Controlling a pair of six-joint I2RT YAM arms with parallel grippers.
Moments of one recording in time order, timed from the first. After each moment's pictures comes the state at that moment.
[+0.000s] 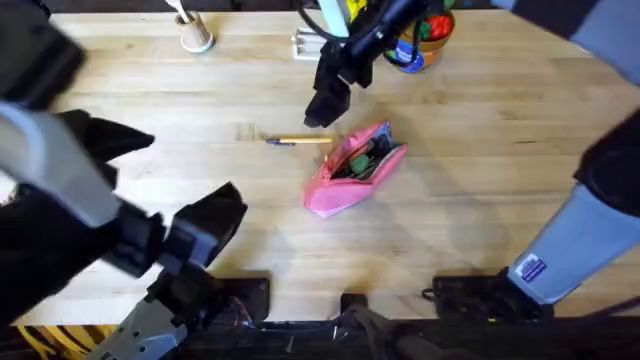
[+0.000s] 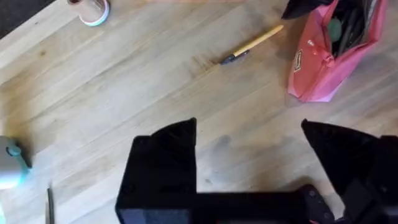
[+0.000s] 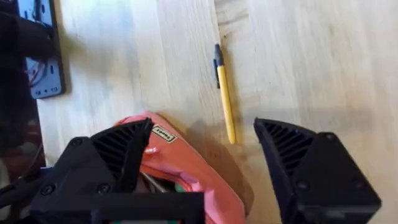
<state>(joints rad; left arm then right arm) -0.59 0.51 1.10 -1.31 -0.22 0.08 0.50 1.97 1.78 -1.11 -0.62 -0.70</state>
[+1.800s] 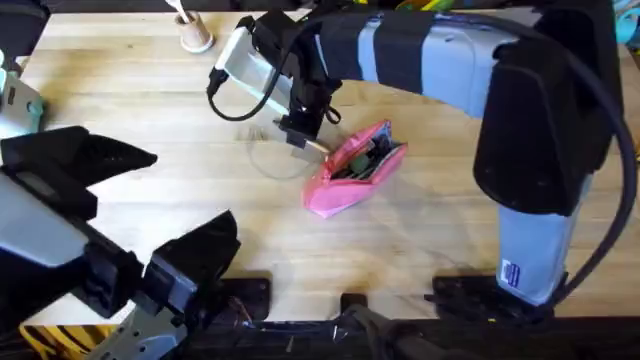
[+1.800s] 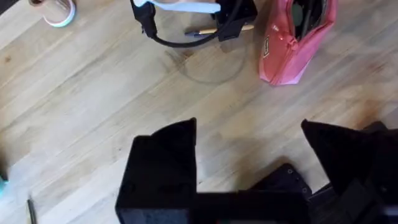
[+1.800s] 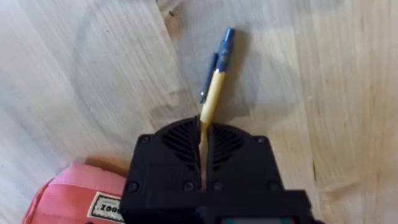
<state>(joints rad) -0.59 0.51 1.20 -1.43 -0.10 0.10 0.76 2.20 1.77 -0.95 -0.04 -0.45</state>
